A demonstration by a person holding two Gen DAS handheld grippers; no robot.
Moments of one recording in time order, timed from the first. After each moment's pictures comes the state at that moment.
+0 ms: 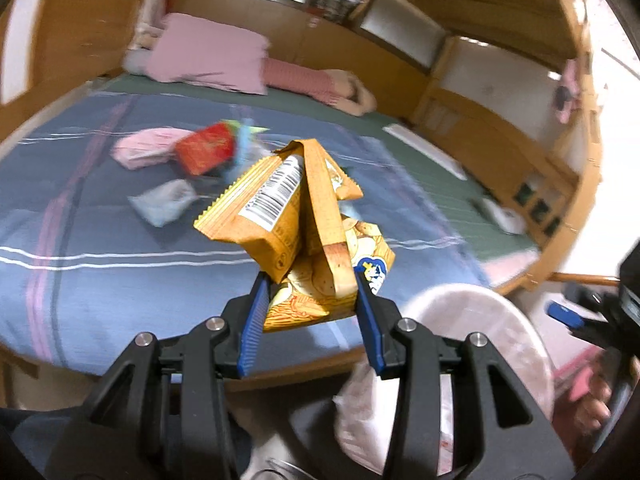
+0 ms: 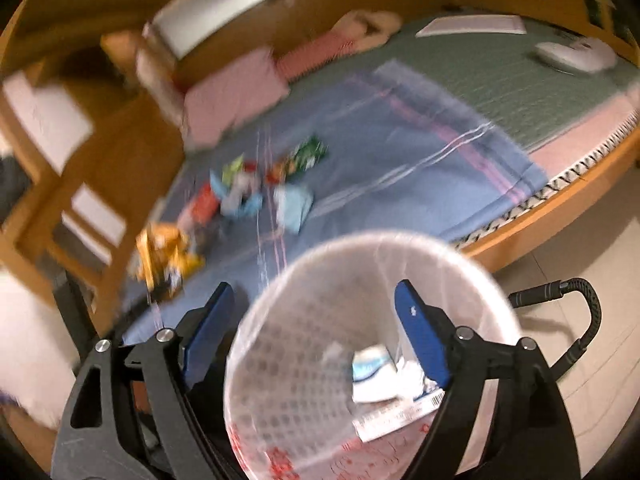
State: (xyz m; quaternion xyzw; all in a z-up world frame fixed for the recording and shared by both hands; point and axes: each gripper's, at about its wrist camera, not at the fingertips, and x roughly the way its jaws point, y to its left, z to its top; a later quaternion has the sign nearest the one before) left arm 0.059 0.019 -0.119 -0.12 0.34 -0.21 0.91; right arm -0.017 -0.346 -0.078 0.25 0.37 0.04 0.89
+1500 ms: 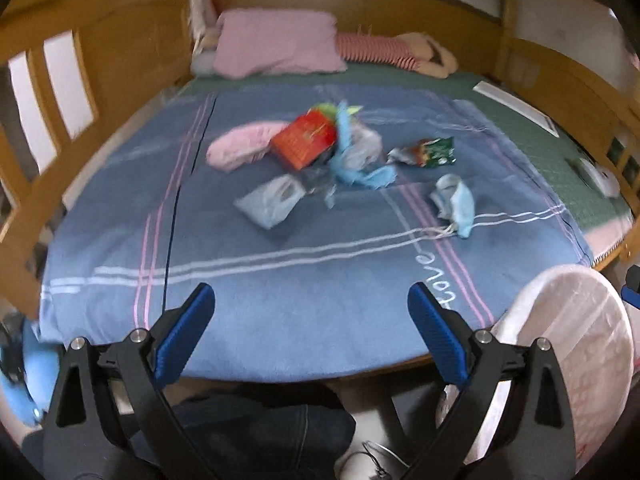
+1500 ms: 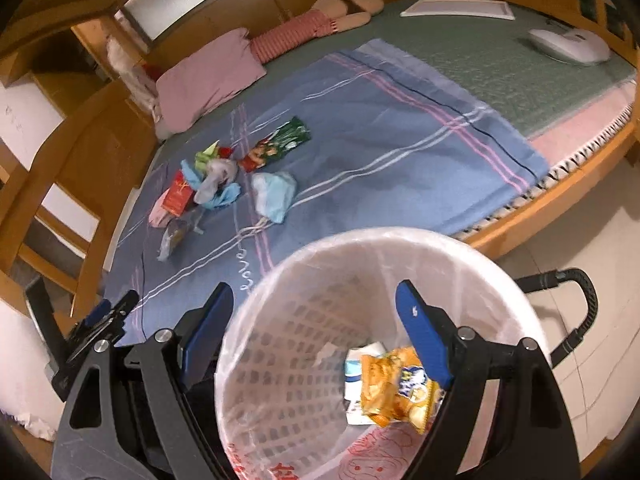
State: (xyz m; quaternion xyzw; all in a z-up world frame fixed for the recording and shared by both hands) left arm 0.089 0.044 -0.120 0.00 0.41 -0.02 0.91; right arm 0.037 -0.306 -0.091 0.21 0.45 0.02 0.87
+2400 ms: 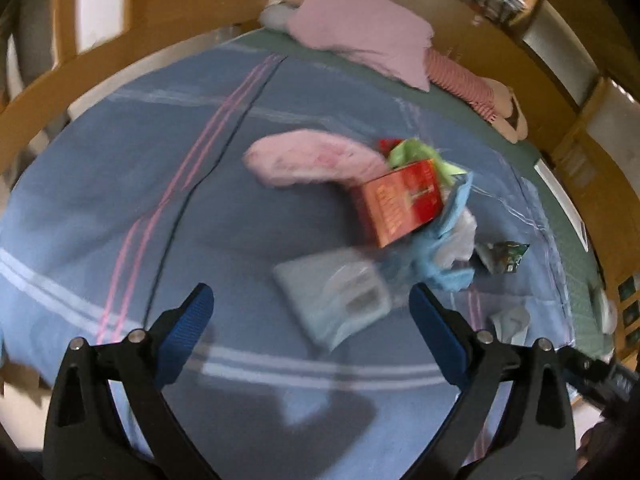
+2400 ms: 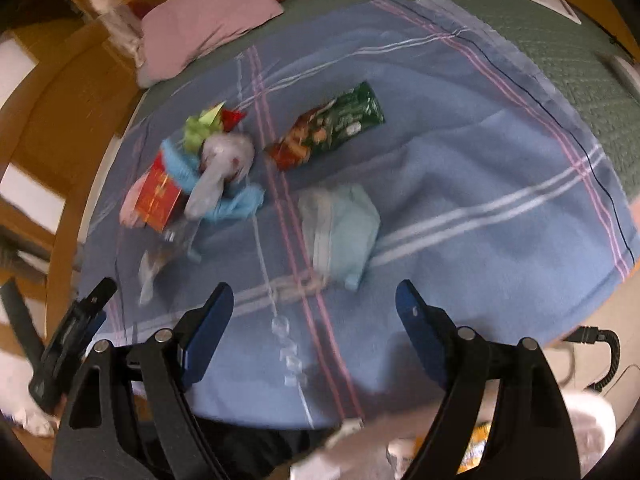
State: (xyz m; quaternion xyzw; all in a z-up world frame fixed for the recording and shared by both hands) left arm 0.219 0.106 -0.148 -0.15 0.42 0.05 0.89; right arm 0.225 -0.221 -0.140 0.17 0.53 0.00 0.83
